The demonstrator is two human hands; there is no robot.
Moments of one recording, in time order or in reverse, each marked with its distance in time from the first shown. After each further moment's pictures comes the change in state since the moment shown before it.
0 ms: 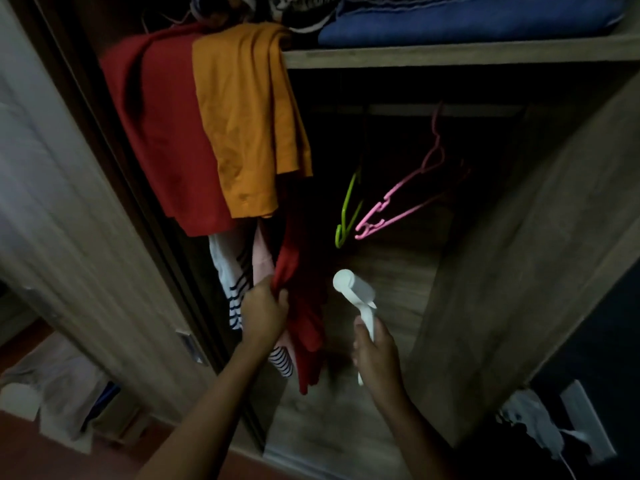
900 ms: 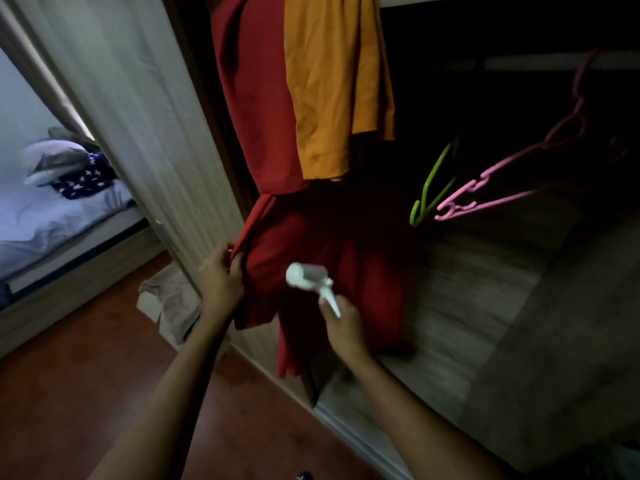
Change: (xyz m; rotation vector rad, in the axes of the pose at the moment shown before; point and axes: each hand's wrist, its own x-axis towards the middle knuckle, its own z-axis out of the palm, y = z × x) left_hand -0.028 -0.061 -0.125 -0.121 0.370 -0.186; right_hand 0.008 0.047 0.125 -0.197 -0.437 -0.136
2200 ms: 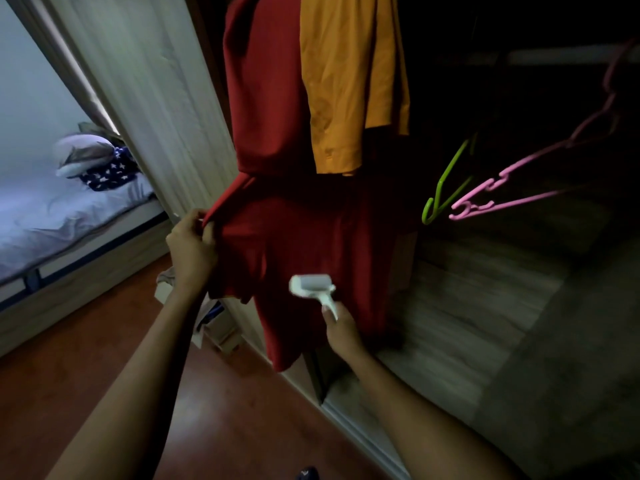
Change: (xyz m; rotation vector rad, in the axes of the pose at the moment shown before) left_hand 0.038 0.017 -0.046 0.147 0.187 0.091; right_hand 0.009 0.027 0.024 -0.048 -0.173 0.148
